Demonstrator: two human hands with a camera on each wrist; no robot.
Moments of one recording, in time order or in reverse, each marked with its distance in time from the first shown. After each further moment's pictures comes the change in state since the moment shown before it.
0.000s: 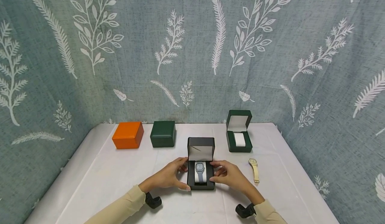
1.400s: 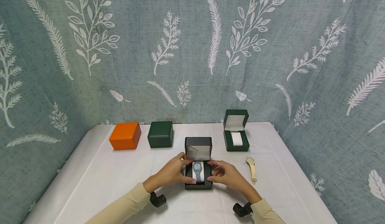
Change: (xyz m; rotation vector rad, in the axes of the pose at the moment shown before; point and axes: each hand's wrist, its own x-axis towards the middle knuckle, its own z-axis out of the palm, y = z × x) left_hand 0.017 0.034 0.004 0.364 0.094 0.068; right_hand 0.000 0.002 0.000 0.003 -0.024 0.003
